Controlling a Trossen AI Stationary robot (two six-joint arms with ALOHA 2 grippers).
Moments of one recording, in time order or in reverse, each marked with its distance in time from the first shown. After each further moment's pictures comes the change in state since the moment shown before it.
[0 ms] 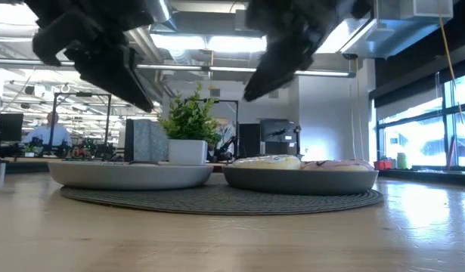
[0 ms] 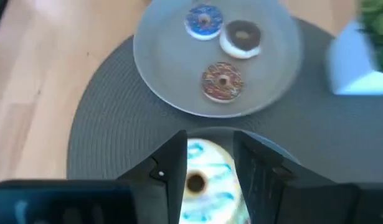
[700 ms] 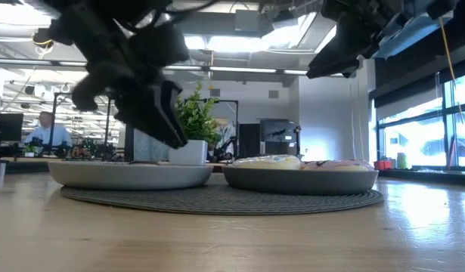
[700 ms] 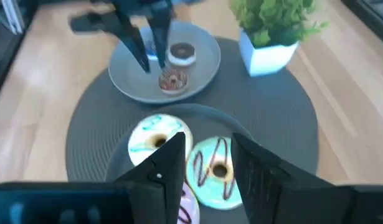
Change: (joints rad) left arm 0.168 0.201 0.000 0.259 0.247 0.290; right arm -0.004 -0.529 -0.429 0.117 0.156 0.135
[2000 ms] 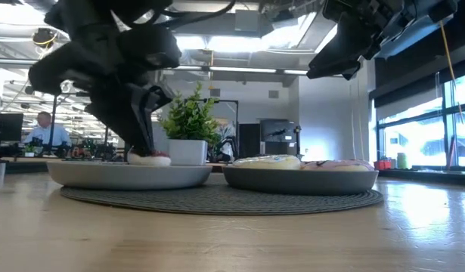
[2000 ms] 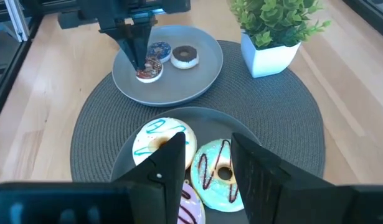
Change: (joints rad) left arm -0.034 0.003 0.073 -0.242 0.135 -0.097; right arm 0.001 -0.006 -0.019 0.030 0.000 0.024
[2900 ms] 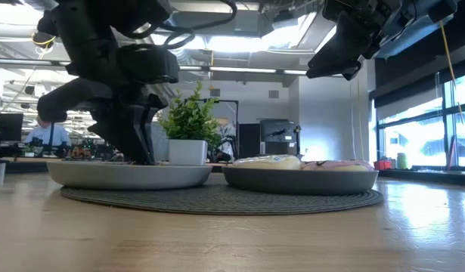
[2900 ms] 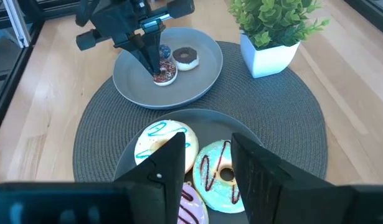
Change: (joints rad) left arm -0.016 0.053 -0.005 -0.013 -0.144 -0.039; right arm 0.000 0.000 0.000 0.005 0.002 0.024
